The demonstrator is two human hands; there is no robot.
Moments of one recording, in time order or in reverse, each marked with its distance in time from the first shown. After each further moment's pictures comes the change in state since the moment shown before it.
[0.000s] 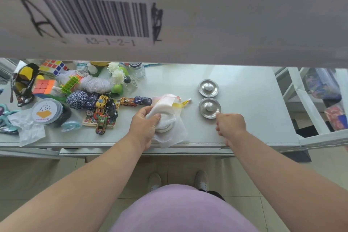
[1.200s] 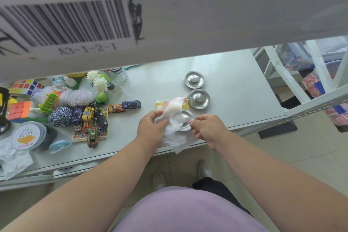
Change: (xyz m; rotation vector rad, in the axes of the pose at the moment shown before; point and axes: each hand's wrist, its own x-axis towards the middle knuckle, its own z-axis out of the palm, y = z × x) left_hand -0.014 -0.008 0.027 0.274 -0.125 -0.011; right_hand -0.040 0.033 0.030 0.168 -0.266 -0.004
